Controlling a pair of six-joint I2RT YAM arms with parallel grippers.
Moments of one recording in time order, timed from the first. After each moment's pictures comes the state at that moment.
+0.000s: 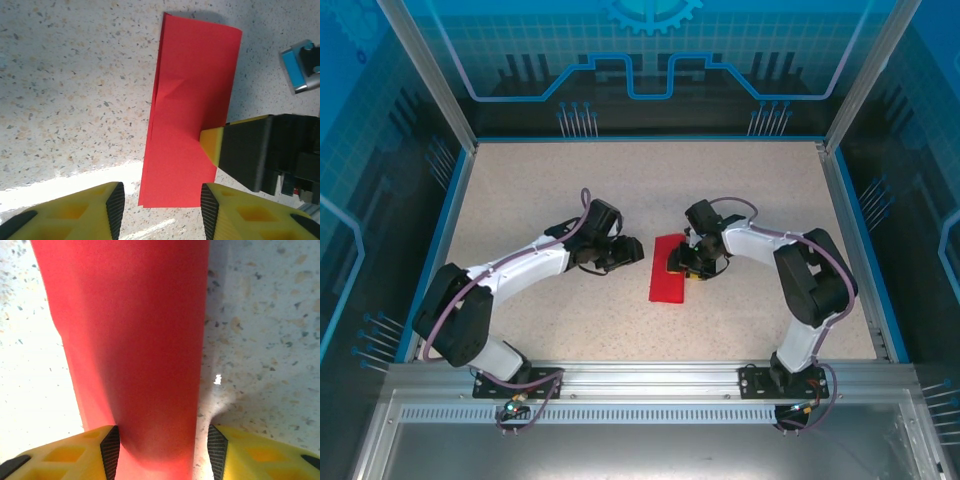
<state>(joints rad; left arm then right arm) -0.57 1.52 0.97 -0.42 0.28 -0.85 0.48 1.78 1.03 -0.58 -0.35 0.65</state>
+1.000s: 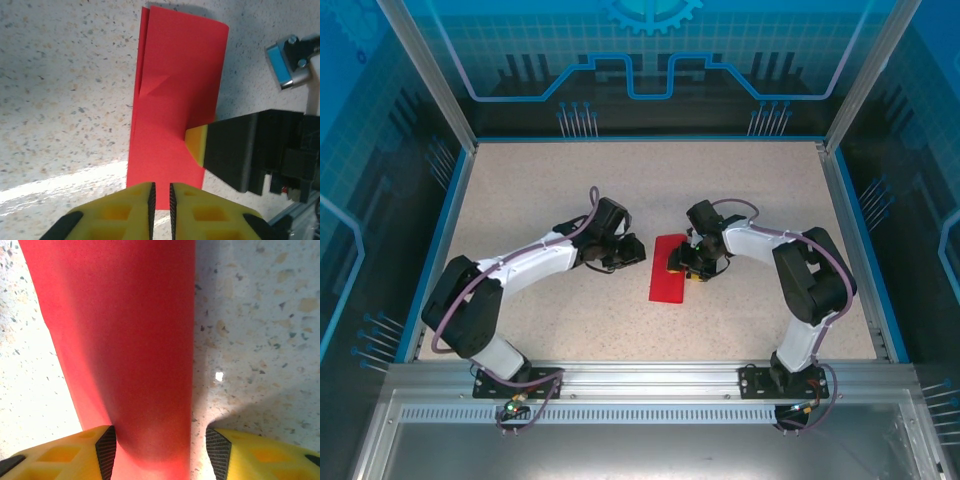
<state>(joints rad) -0.58 1.59 1.01 -0.39 0.30 -0.84 0.47 1.79 1.03 -0.56 -0.37 0.70</state>
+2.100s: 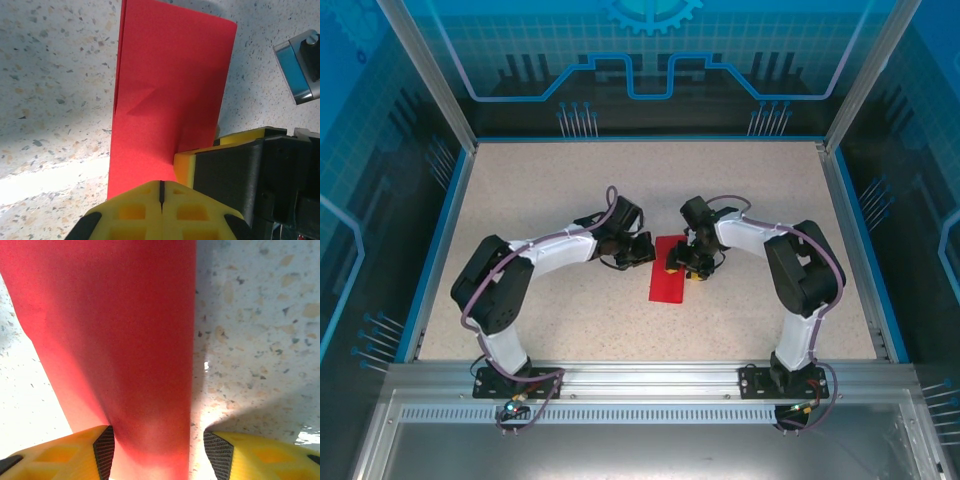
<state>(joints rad) -0.60 1.77 1.11 -0.33 0.35 -0.87 0.48 1.87 1.14 -0.70 -0.33 0.69</state>
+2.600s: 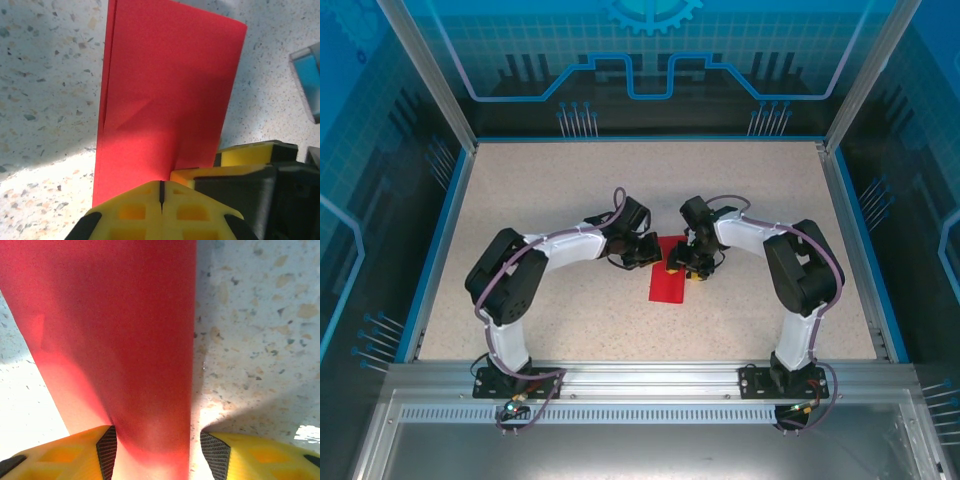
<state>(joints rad) -0.61 1.87 1.16 -0.31 0.37 -0.90 0.49 1.89 1.15 -0.71 -0.33 0.69</state>
